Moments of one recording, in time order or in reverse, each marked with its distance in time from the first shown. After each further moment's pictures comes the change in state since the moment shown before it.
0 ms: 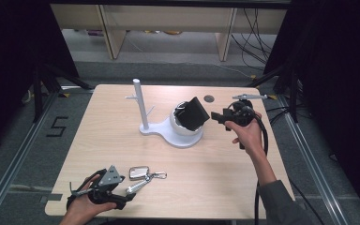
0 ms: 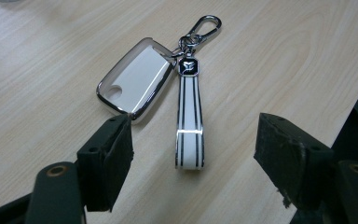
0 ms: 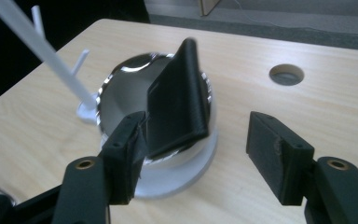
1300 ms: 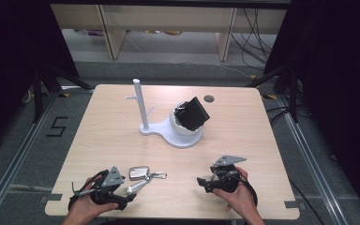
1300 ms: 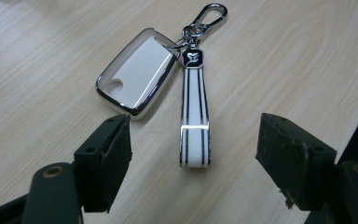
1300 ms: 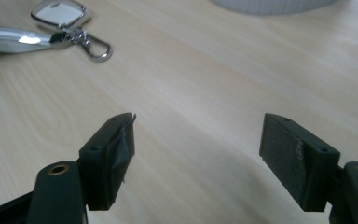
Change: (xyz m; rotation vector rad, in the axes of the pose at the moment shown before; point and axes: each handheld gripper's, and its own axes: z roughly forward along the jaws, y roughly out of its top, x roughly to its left) left arm -0.002 -0.003 0.007 0.012 0.012 0.004; right arm 0.076 -0.159 -0.011 0.211 0.096 -0.152
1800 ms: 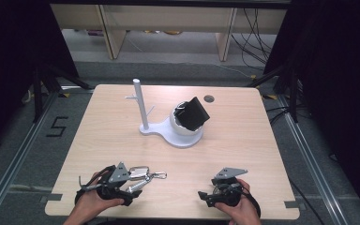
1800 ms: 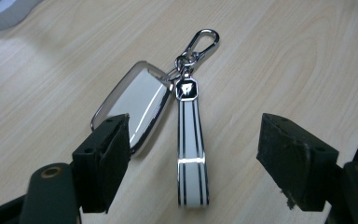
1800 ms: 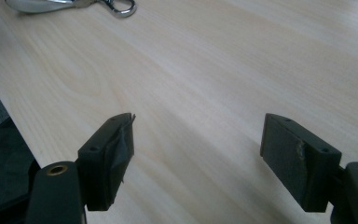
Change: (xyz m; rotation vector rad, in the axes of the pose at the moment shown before) left arm 0.000 0.022 0.009 0.003 -0.023 0.074; right arm 0.017 -0.027 -0.011 0.075 0.027 -0.004
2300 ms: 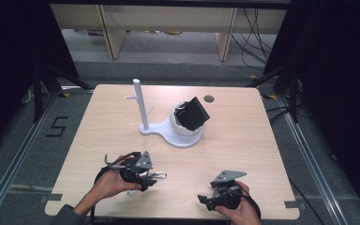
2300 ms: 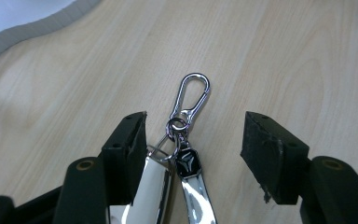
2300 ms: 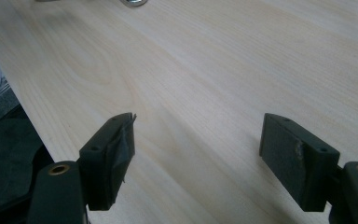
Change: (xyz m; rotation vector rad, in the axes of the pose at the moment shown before) left arm 0.008 0.062 0.042 0.153 -0.101 0.216; right arm 0.004 -0.005 0.001 0.004 0.023 -0.017
